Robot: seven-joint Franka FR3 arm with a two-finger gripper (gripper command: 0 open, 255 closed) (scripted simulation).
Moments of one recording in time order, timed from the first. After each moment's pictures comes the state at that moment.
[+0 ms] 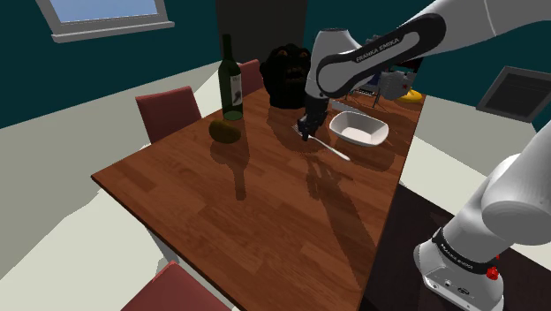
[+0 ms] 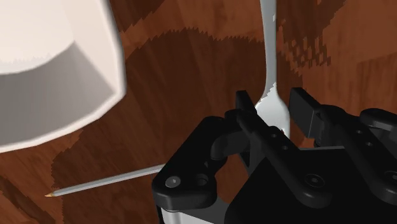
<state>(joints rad) 0.00 -0.02 0.08 -2.26 0.02 2.29 0.07</state>
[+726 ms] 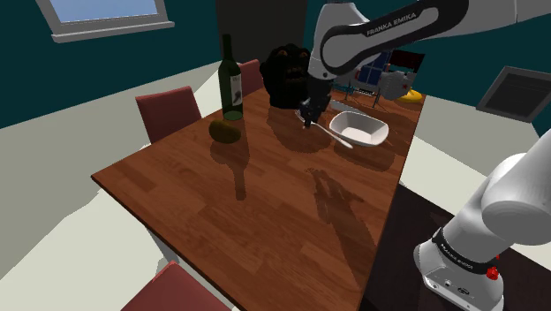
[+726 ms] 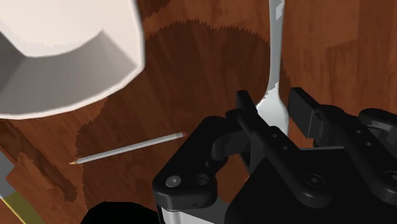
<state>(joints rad) 0.00 -0.08 0.08 -2.18 0.02 2.14 0.07</state>
